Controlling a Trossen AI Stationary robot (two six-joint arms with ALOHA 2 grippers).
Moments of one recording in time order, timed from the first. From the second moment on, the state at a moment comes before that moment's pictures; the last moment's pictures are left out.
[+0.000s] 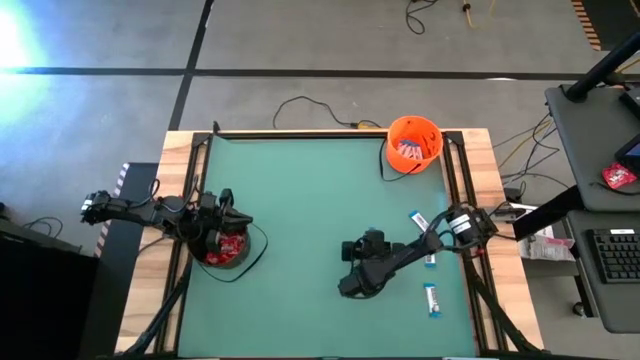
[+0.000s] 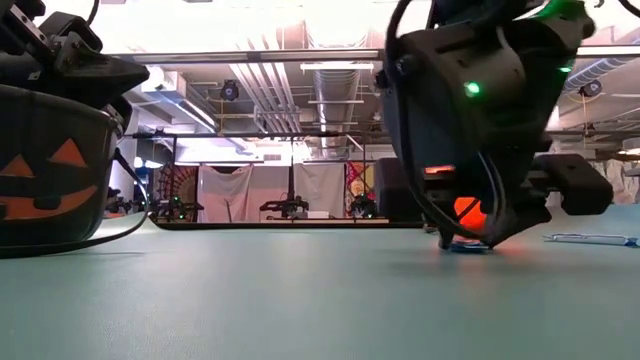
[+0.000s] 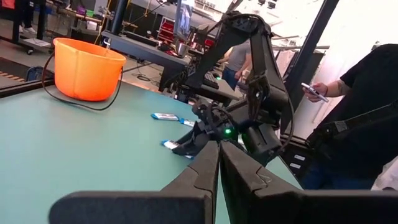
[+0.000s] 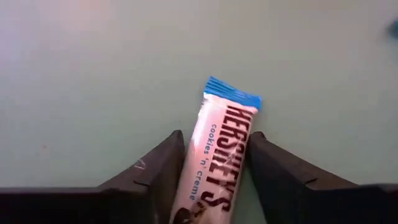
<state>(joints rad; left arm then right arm) -0.19 0.03 0.01 0.07 -0.17 -0.35 0.44 2.29 1.41 -1.11 0.56 2.16</state>
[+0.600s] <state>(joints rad) -0.19 0.03 0.01 0.07 -0.17 -0.35 0.46 2.17 1.44 -1.31 0.49 2.15</state>
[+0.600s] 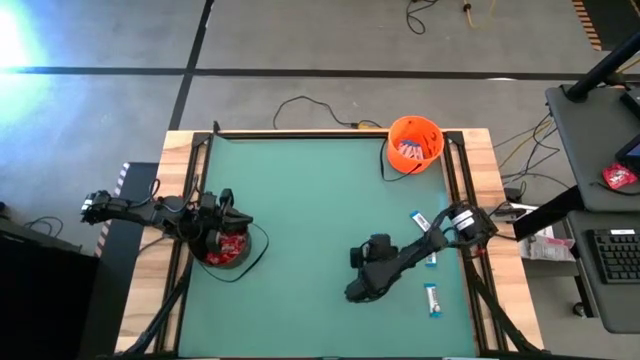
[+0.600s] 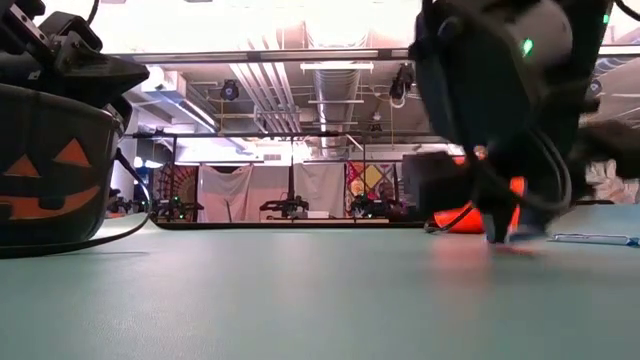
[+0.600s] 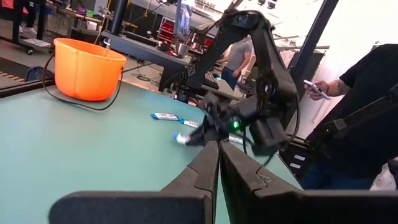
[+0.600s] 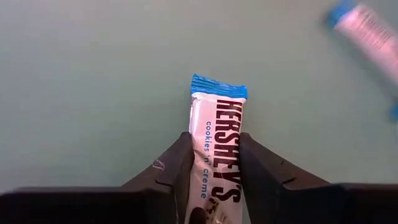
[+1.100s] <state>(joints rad) -0.19 0.03 0.01 0.07 -0.17 -0.35 0.28 1.85 1.38 -1.57 0.65 2.00</state>
